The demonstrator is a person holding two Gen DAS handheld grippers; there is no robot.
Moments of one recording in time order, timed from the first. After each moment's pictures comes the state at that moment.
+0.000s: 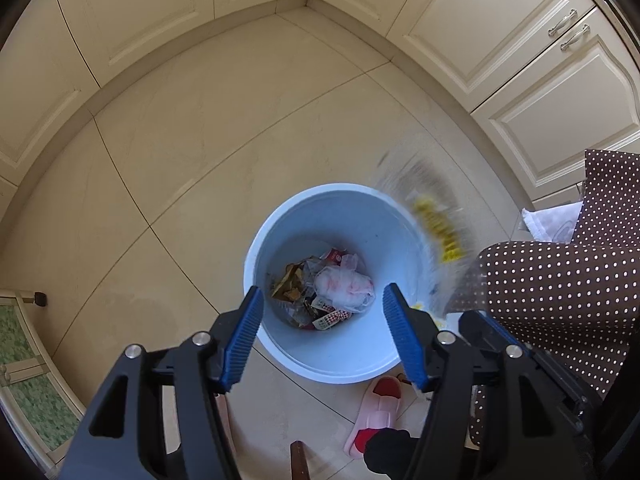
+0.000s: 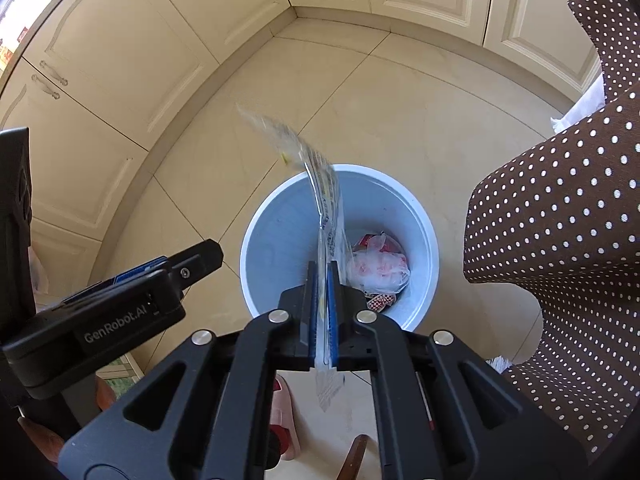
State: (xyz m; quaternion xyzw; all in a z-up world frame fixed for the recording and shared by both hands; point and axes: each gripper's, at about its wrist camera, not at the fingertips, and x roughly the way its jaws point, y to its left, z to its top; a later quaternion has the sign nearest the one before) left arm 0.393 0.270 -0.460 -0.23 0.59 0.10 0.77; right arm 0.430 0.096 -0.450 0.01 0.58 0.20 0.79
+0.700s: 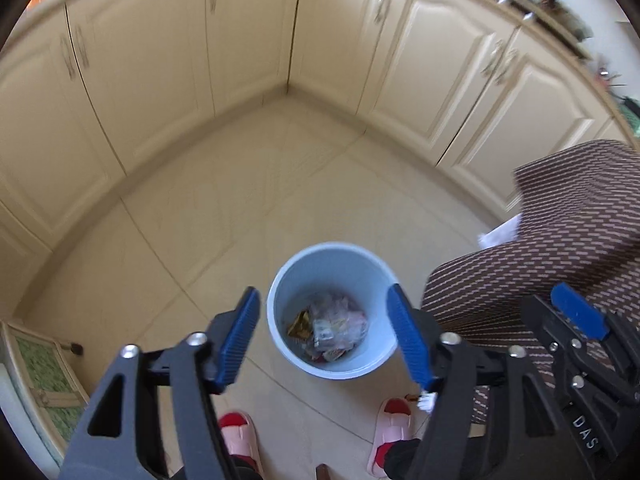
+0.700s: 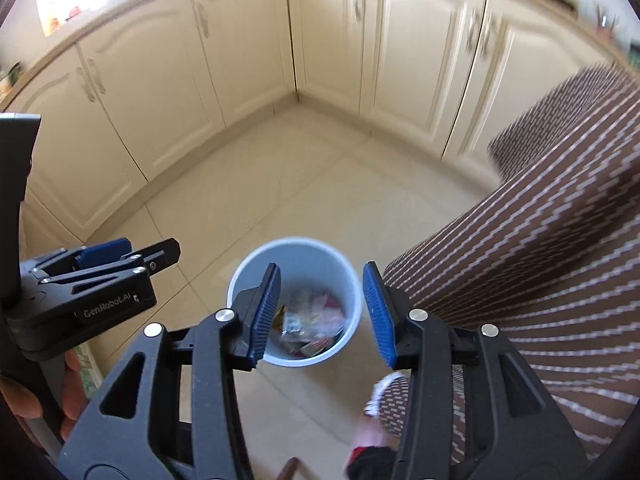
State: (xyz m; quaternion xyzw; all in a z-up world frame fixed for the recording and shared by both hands) left arm 0.309 0.239 -0.304 -0.15 0.47 0.10 0.87; right arm 0.341 0.048 -0.285 -0.09 0.42 0.20 0.88
